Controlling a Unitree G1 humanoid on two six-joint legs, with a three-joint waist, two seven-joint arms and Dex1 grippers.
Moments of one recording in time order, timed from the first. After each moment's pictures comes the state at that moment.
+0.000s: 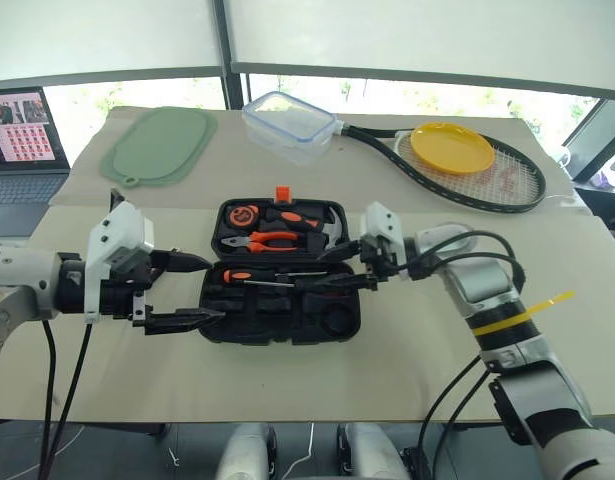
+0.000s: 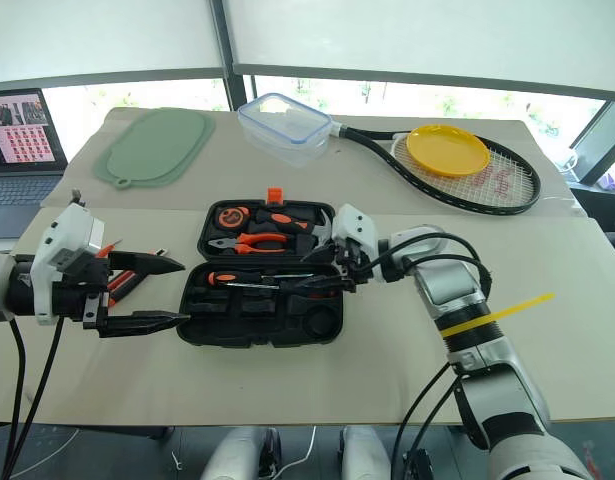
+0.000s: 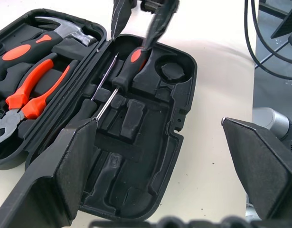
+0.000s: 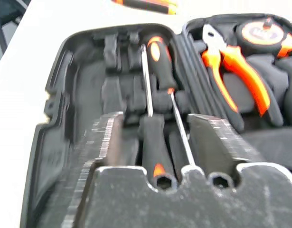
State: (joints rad) left arm -0.19 1.14 0.32 -0.48 -0.79 0.81 -1.16; right arm -0.75 -0.44 0.26 0.22 0.22 0.35 1.21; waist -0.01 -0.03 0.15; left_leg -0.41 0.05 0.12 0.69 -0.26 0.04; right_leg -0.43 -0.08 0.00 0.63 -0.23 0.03
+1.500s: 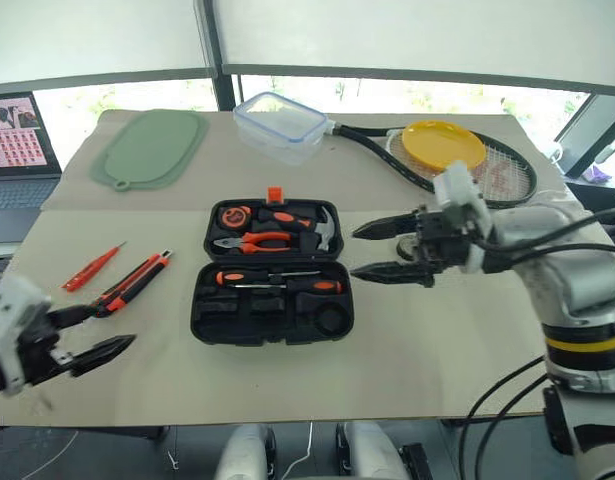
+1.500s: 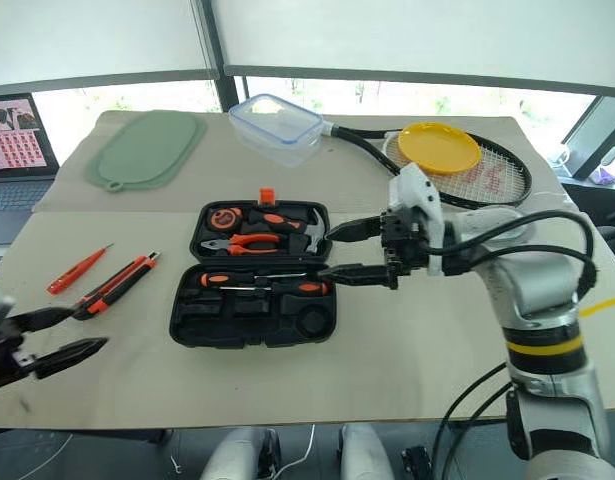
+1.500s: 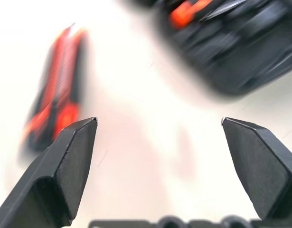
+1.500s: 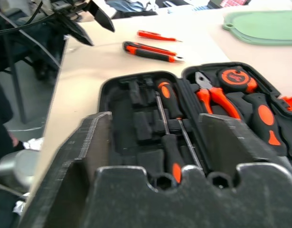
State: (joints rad) left arm 0.53 0.88 0.89 -0.37 -0.52 0.69 -1.04; right arm -0.61 -0.75 -0.02 -0.31 0.60 0.74 1.29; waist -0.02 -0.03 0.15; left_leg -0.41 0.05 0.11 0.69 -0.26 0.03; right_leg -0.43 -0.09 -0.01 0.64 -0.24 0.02
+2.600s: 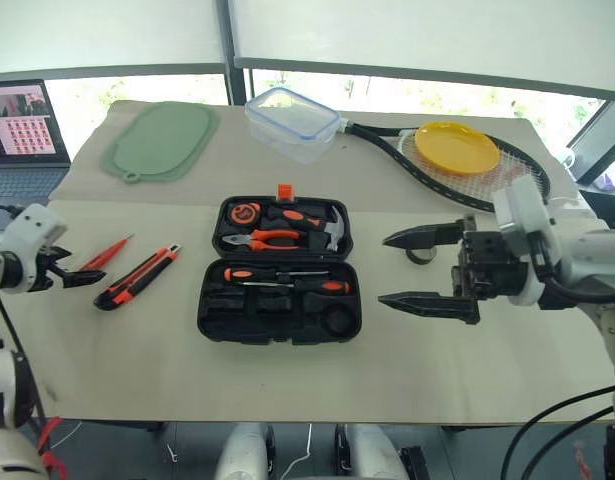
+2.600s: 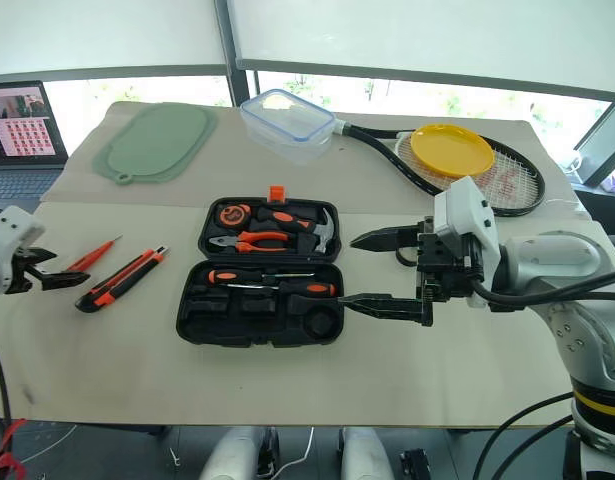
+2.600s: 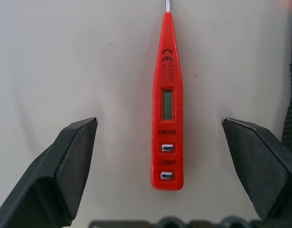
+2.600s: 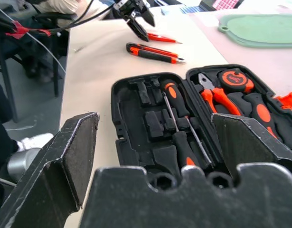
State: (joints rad) left arm -0.89 1.02 -0.03 1.22 0.11 0.12 -1.06; right arm -0.42 -0.91 -0.21 -0.56 0.83 0.81 1.06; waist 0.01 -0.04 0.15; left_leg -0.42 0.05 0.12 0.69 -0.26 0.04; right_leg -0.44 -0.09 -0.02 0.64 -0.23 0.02
